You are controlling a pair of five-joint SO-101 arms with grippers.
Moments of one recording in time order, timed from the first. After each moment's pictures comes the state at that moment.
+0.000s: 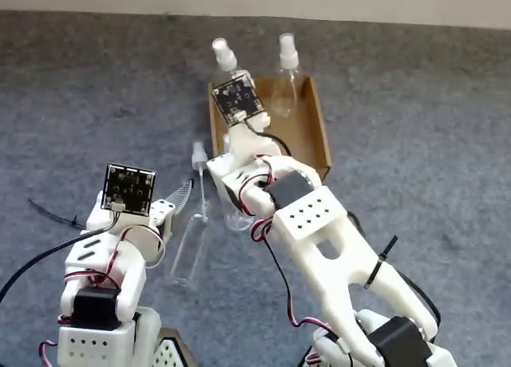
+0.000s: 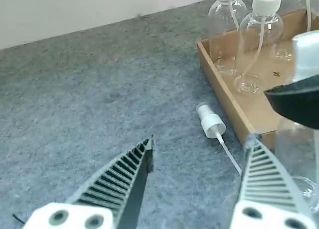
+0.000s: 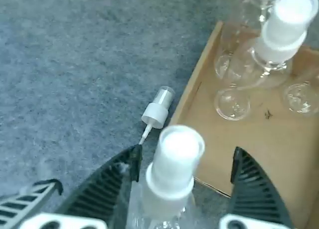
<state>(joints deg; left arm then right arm) -2.5 -92.4 76.6 50.8 -4.9 -37.5 -21.7 32.0 38.6 0.0</state>
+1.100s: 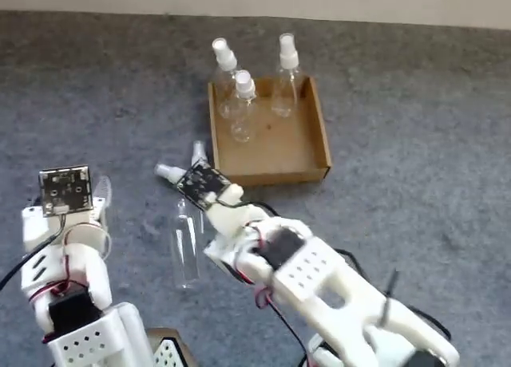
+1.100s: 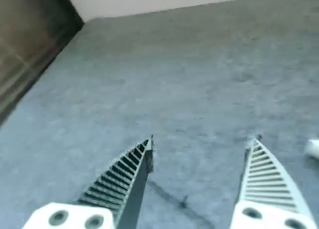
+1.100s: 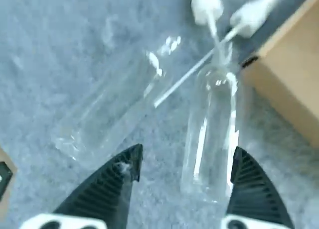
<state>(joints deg) -31.7 -92.1 79.0 45.3 -14.4 -50.2 -33.0 50.3 49.1 8.3</state>
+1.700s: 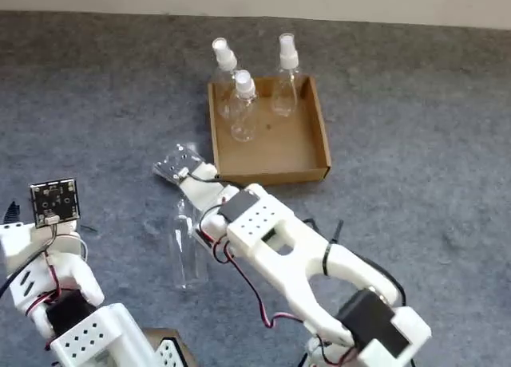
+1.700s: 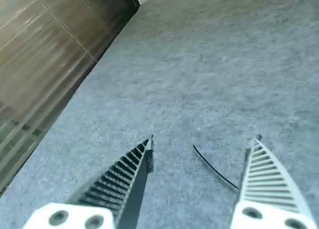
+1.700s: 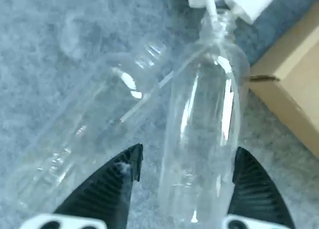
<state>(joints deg) -44.8 -92.0 90.5 30.6 -25.2 -48.5 -5.6 32.8 49.1 8.2</state>
